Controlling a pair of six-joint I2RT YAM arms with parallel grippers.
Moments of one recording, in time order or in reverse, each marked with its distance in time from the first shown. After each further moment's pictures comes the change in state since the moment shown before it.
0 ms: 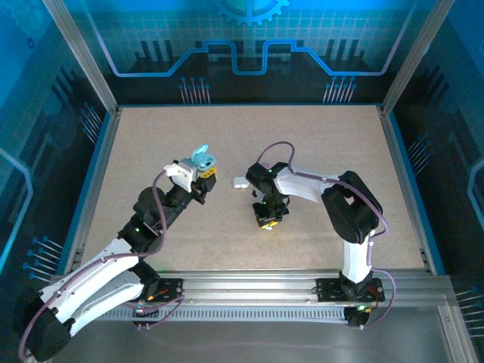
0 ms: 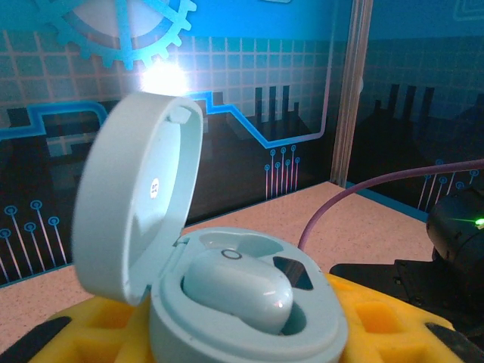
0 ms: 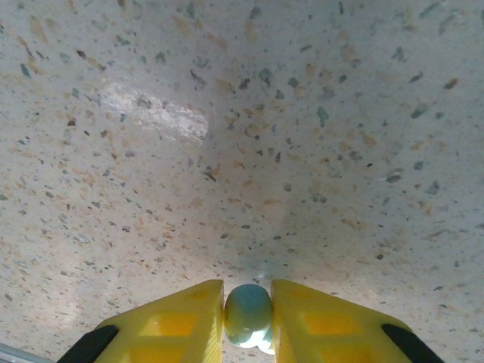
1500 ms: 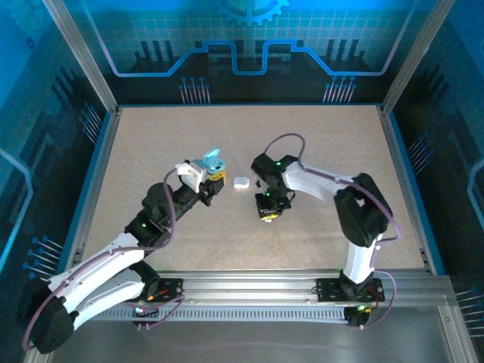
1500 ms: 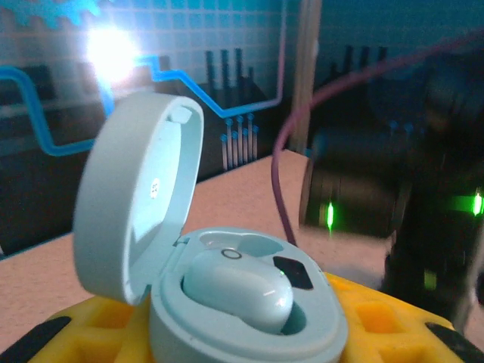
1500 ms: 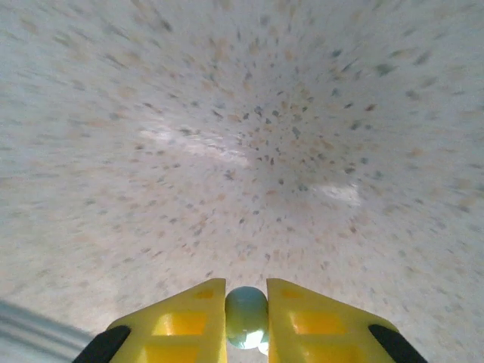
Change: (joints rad) left arm 0.000 0.134 0.002 0.044 0.167 0.003; right arm -0.102 -0.198 0.025 -0.007 -0.045 0.060
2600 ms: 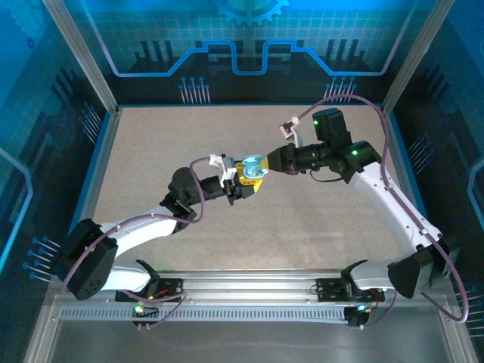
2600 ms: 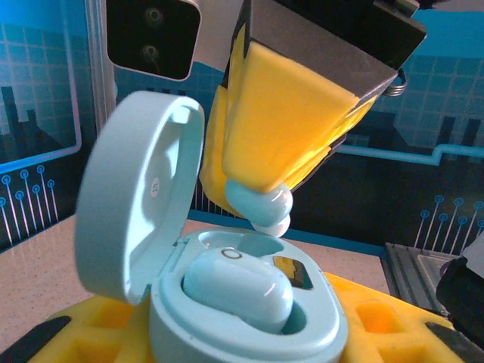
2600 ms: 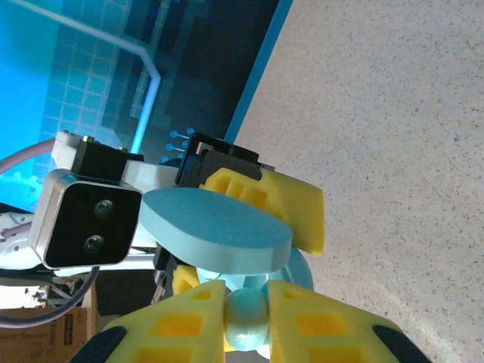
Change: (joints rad) left arm 0.000 0.424 0.111 0.499 0.529 -0.161; right arm -0.209 -0.383 0.084 0.245 -0.627 0.053
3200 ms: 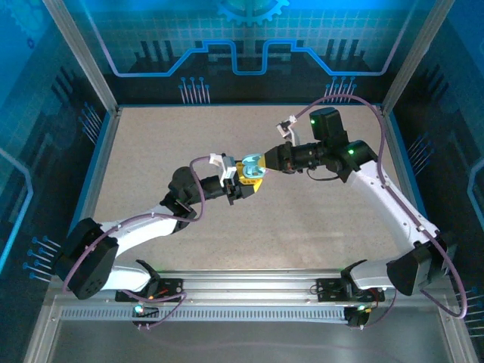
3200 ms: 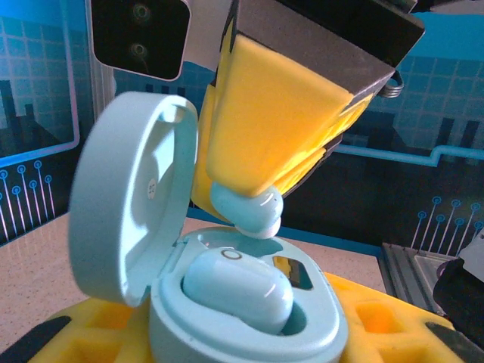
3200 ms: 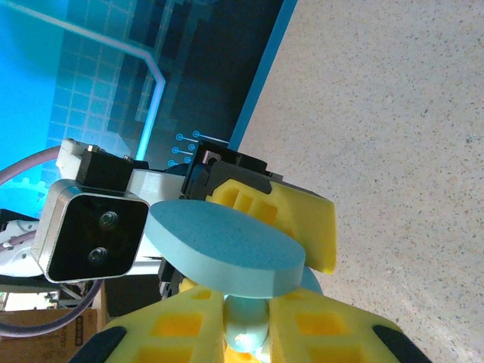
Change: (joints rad) left arm 0.003 0.006 0.003 -0.001 0.007 -0.015; right arm 0.014 0.022 0.000 0.038 -0.001 0.038
